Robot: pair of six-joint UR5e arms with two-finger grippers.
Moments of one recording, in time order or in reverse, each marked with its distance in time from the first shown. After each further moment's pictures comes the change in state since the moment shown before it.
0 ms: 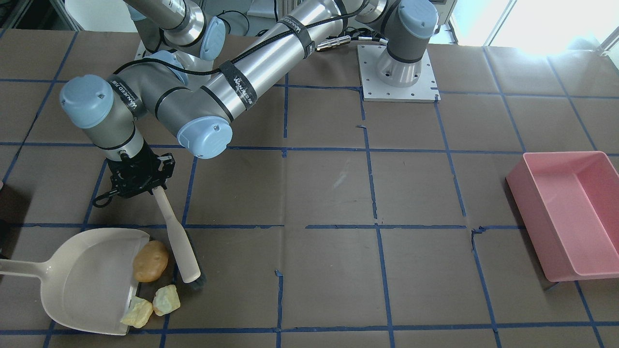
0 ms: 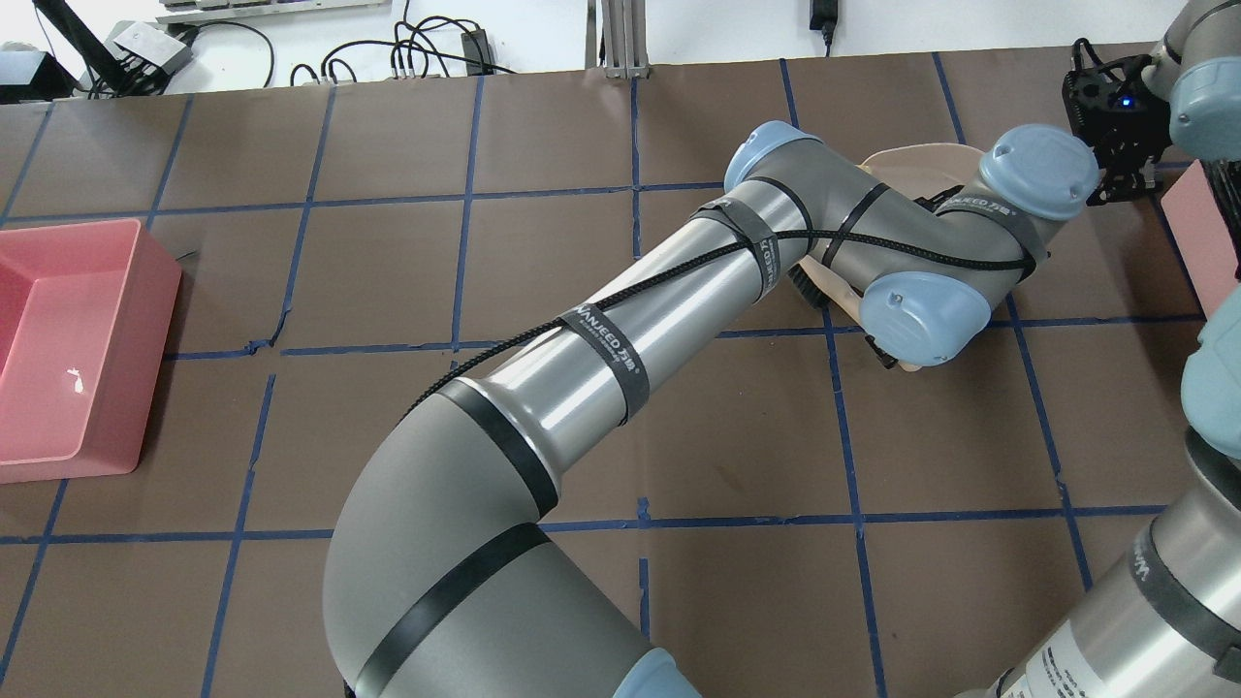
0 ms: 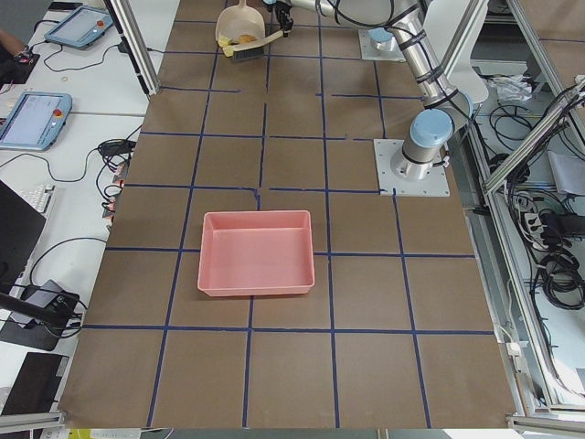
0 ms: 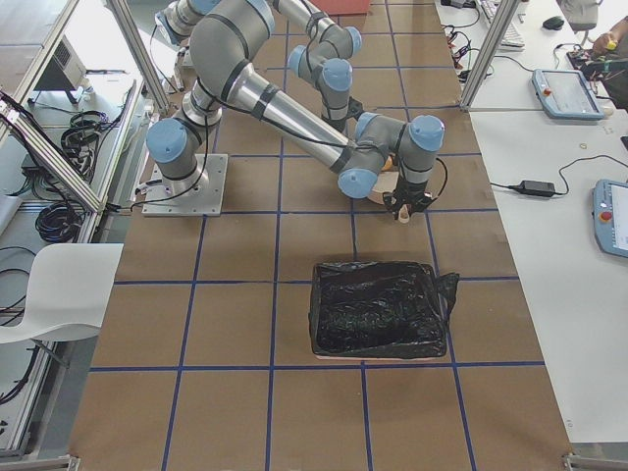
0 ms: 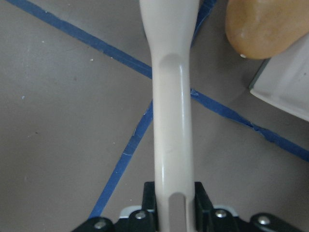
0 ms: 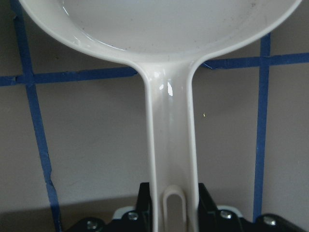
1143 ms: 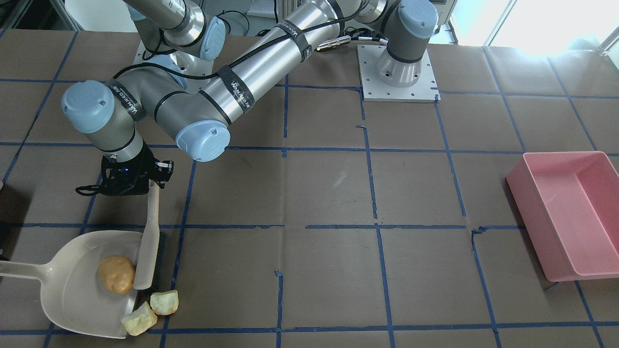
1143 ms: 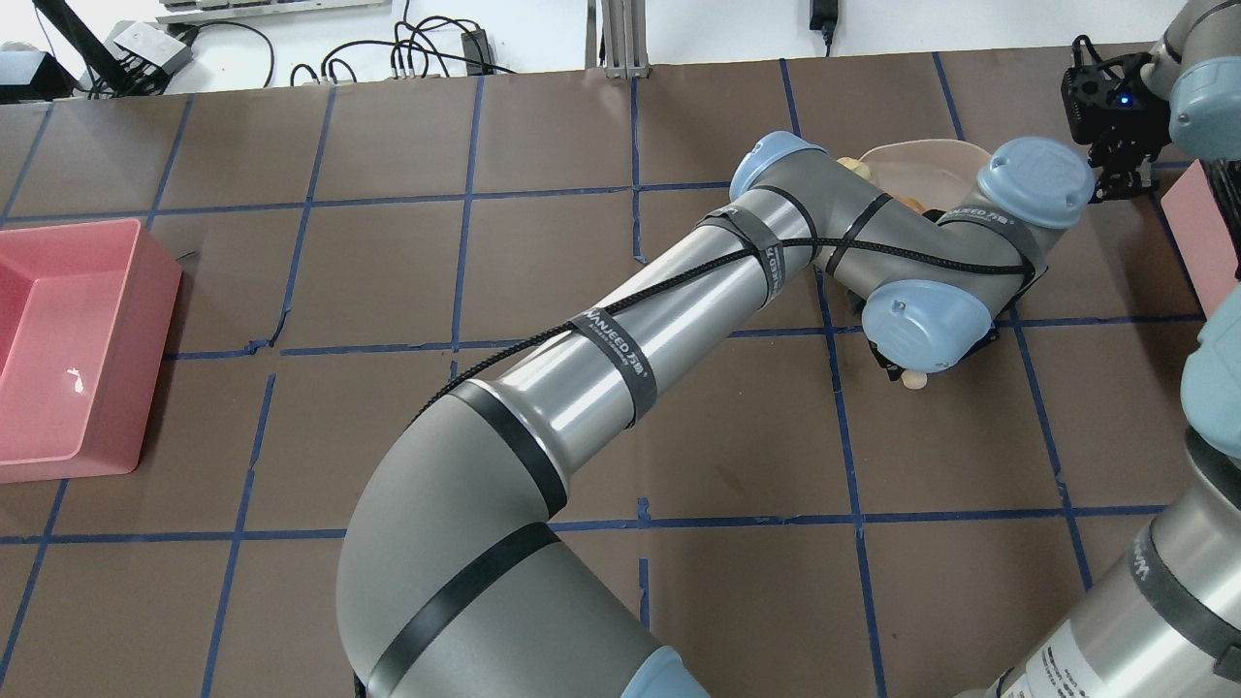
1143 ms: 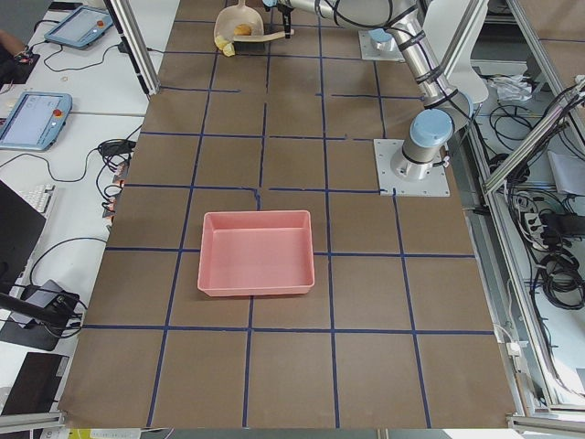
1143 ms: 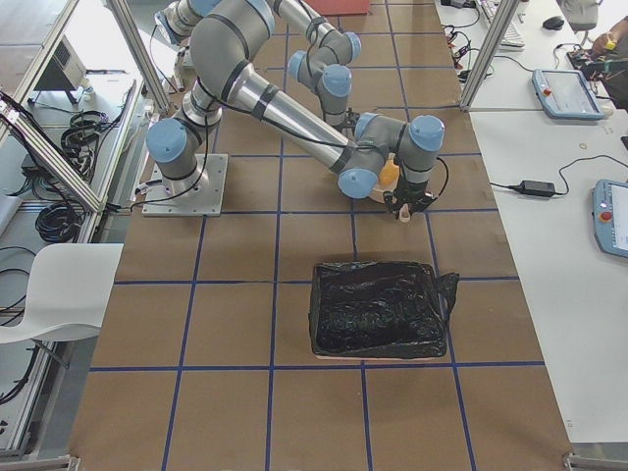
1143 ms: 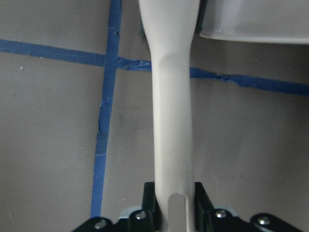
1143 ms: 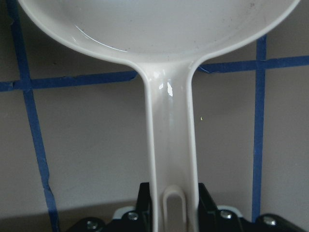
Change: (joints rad) left arm -0.004 -0.010 0.004 -0.022 -0.044 0.453; right arm 0.000 0.001 -0.002 -0.006 0.015 0.019
